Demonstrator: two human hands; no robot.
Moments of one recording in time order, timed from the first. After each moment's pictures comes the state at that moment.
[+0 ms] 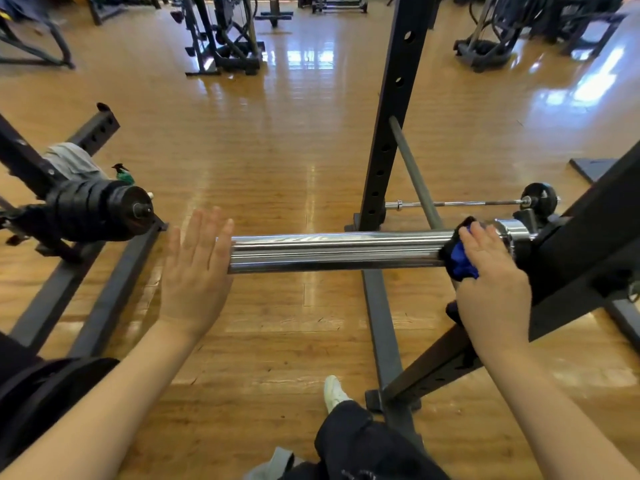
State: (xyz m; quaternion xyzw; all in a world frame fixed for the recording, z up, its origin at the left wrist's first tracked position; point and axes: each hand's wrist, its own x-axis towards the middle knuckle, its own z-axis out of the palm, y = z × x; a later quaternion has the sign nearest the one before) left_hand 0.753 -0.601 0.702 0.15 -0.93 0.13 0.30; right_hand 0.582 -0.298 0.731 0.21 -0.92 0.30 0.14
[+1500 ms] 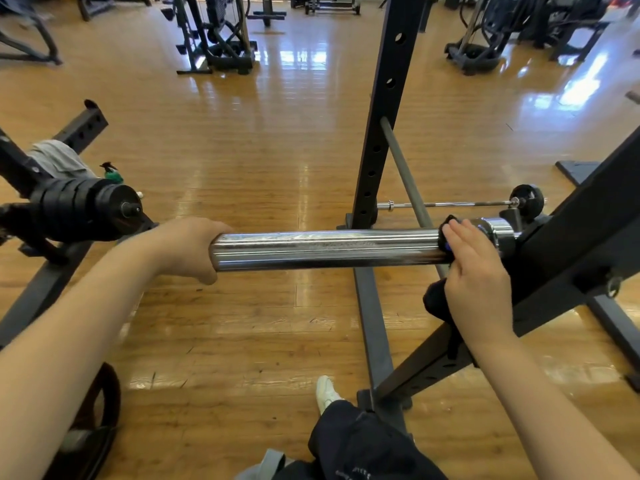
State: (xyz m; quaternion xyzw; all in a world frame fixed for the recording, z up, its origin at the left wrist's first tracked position) left_hand 0.717 -0.608 0.799 0.20 -0.95 -0.11 -0.19; right_hand 0.565 -0.296 0.713 0.29 -0.88 0.29 0.25
